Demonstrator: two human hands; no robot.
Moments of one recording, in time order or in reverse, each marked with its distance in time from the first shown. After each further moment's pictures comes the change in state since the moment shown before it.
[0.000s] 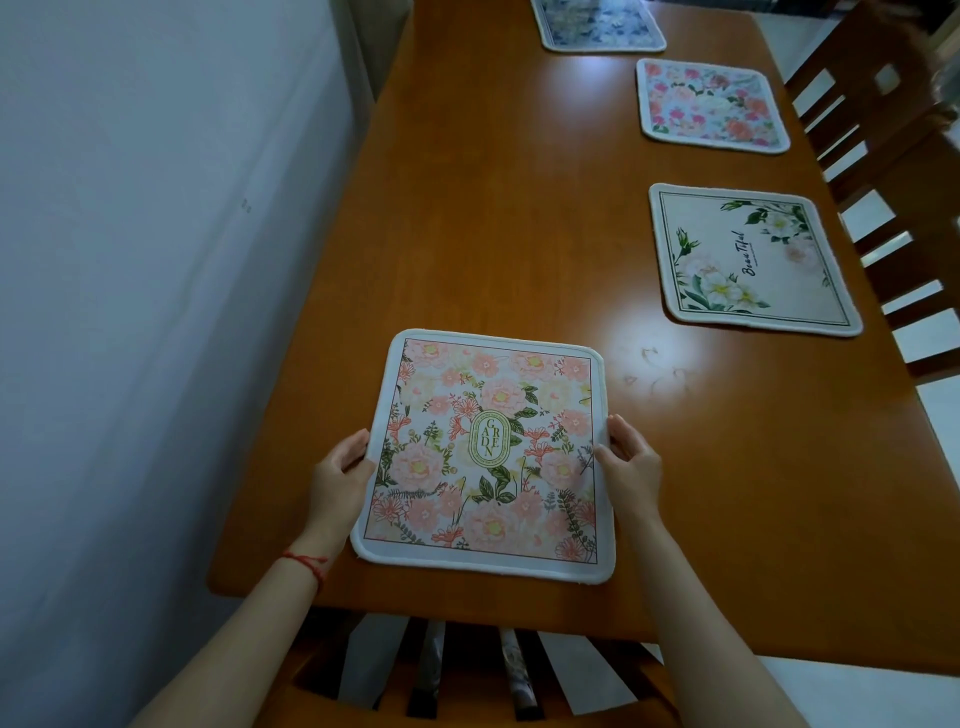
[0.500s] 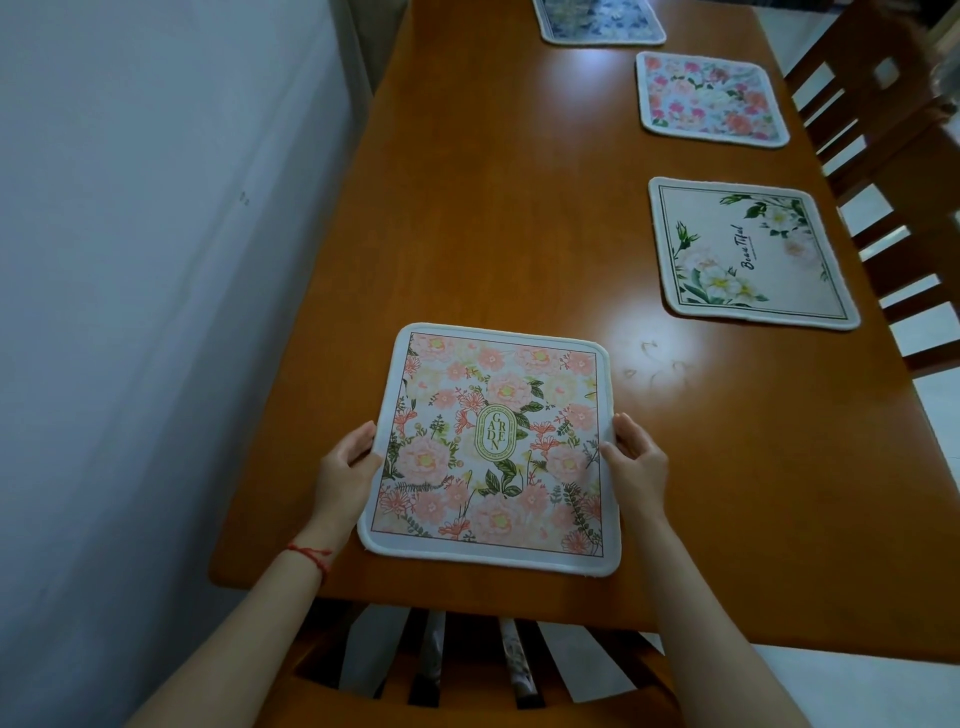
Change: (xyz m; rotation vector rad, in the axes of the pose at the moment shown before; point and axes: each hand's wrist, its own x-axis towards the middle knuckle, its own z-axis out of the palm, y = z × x) left_hand -0.002 0.002 0.002 -0.033 -0.054 -0.001; right_hand -0.005 0.001 -0.005 0.019 0.027 0.012
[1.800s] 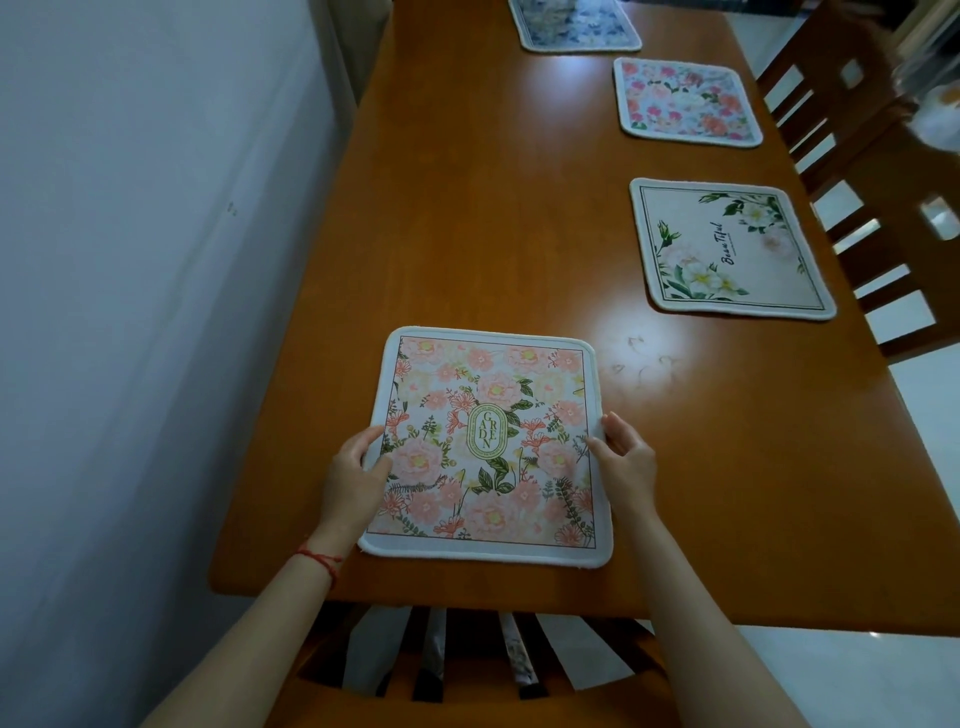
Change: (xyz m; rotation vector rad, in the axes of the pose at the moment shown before) left_hand -0.009 0.006 0.006 0.230 -0.035 0.106; right_hand -0.011 -0.003 0.000 -0.080 -0.018 -0.019
